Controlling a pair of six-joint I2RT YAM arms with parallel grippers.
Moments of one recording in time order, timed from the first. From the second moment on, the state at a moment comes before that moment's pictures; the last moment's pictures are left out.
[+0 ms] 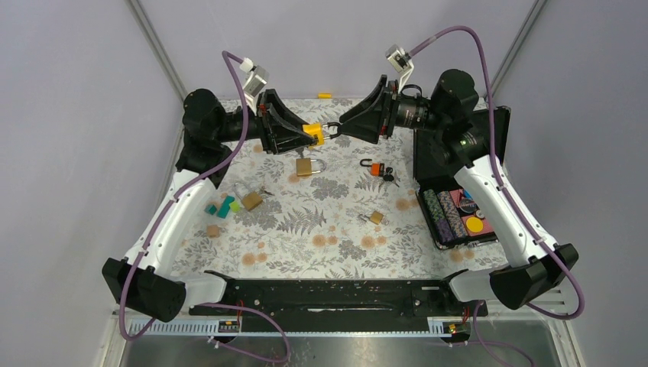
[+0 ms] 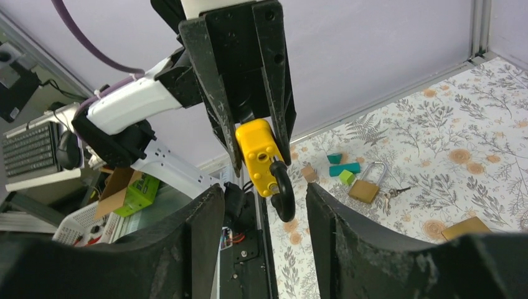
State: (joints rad) left arm -0.32 1.25 1.33 0.17 1.18 -0.52; right arm 0.45 1.36 1.53 -0.04 -0.96 0.55
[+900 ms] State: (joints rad) left arm -0.31 1.27 1.34 0.50 1.28 -0.87; right arm 0.51 1.33 1.51 0.04 -1.01 0.43
